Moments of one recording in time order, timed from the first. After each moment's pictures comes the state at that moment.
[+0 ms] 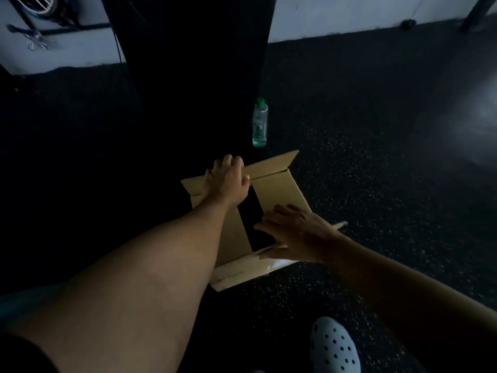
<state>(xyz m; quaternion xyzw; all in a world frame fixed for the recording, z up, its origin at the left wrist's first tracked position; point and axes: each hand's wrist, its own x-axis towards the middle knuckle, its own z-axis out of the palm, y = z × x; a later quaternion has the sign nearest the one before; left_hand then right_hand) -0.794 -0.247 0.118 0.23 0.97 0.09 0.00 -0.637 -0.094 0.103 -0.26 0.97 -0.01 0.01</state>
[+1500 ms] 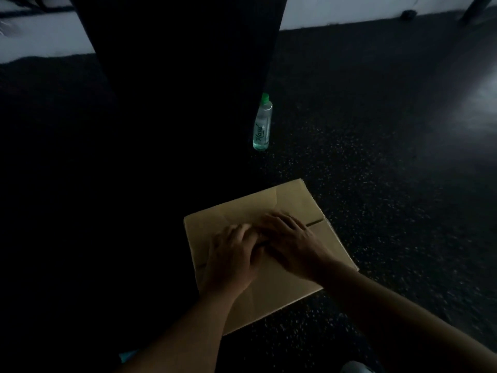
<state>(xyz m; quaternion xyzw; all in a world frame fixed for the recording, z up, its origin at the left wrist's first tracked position) -0.764 -0.282 -0.010 0.31 0.94 0.11 -0.01 -0.716 -0.094 -0.008 -0.10 0.99 -0.11 0.02</state>
